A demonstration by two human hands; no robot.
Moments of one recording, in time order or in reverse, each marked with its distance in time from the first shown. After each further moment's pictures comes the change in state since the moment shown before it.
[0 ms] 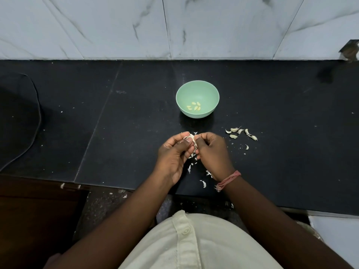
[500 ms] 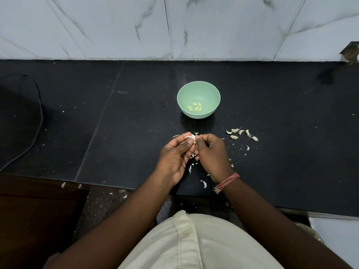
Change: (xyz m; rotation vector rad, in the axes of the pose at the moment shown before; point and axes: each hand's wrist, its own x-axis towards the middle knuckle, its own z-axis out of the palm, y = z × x) left_hand 0.001 -0.001 0.001 -0.080 -0.008 -0.060; right_hand 0.000 0.006 0.004 -0.002 0.026 0.019
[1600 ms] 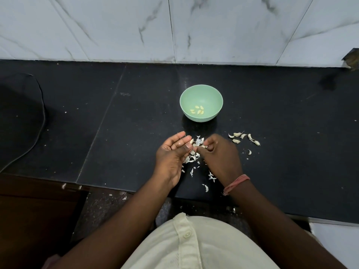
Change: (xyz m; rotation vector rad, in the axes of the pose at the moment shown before) left_hand 0.005 0.006 -0.009 0.078 0.009 0.162; right_hand 0.002 -0.010 -0.021 -0.529 0.016 -0.208
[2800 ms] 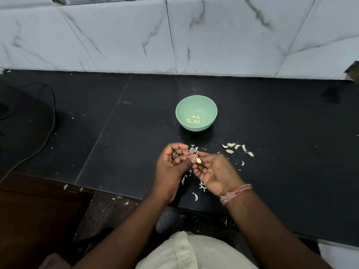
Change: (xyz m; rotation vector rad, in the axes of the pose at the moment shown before) left_hand -0.029 -0.019 0.024 0.264 -0.122 0.307; right_hand 0.000 -0.004 -0.025 1.222 -0.327 0.776
